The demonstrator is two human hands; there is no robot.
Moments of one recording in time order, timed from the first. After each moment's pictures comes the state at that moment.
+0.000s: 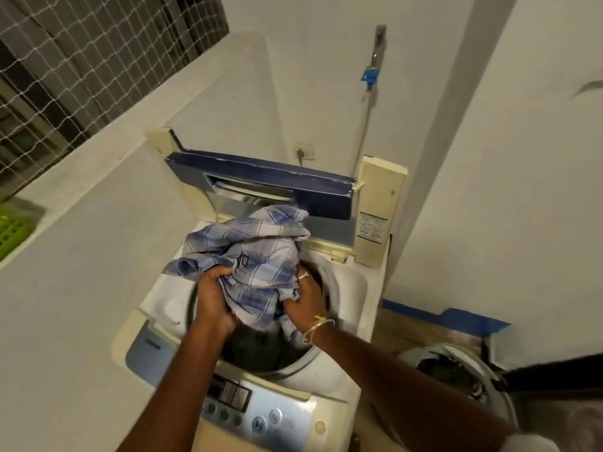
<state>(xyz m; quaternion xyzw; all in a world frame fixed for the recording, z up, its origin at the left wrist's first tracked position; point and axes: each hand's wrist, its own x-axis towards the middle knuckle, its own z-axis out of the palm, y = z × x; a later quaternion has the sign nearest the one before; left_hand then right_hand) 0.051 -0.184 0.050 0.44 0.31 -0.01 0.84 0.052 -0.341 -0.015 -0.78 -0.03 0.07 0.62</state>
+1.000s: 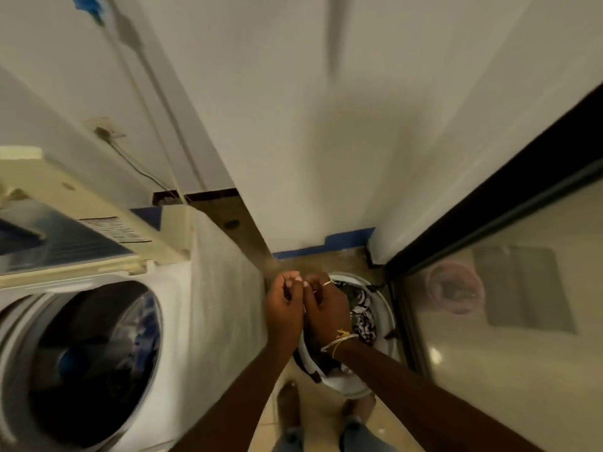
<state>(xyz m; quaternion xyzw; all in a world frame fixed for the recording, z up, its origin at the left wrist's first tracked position) -0.002 -0.579 -0.108 0.81 0.05 -0.14 0.57 -0.035 -0.666 -0.121 -0.84 0.27 -0.02 0.48</state>
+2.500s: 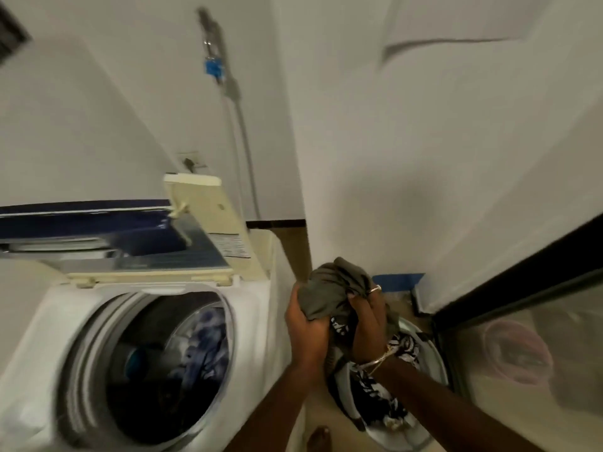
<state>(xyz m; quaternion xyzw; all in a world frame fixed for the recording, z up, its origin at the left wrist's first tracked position) 0.039 -0.523 -0.046 0.65 0.19 0.01 0.74 0.009 -0.596 -0.021 -0.51 0.21 -0.18 0.81</state>
